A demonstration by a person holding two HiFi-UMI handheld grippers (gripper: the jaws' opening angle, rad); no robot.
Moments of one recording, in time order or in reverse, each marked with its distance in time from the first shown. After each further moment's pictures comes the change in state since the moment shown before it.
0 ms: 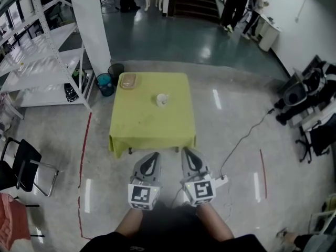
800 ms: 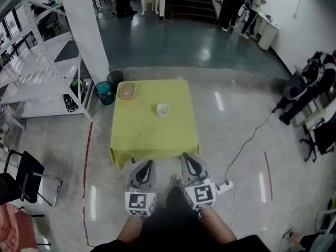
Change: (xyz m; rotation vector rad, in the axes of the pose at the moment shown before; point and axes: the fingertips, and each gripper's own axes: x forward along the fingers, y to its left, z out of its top) left arm 0.039 0.043 -0.013 0.010 0.027 0.051; right arm 0.047 -0.025 -0.013 0.035 0.025 -0.001
